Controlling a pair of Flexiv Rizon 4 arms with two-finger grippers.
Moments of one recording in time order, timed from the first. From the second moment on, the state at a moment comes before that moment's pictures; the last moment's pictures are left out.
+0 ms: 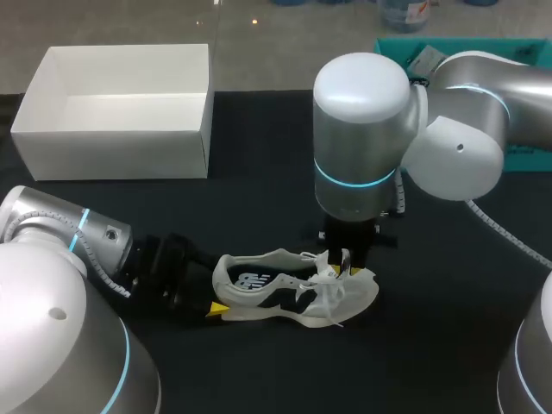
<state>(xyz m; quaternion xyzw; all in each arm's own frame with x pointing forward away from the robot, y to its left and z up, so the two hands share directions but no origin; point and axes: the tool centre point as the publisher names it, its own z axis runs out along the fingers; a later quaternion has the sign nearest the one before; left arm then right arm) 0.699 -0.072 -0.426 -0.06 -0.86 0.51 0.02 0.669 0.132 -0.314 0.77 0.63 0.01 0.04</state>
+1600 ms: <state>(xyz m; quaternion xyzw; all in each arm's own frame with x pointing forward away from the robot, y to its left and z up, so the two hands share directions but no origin) 0.699 -0.072 -0.426 -0.06 -0.86 0.51 0.02 0.674 0.200 -0.231 0.38 0.93 0.02 0.03</state>
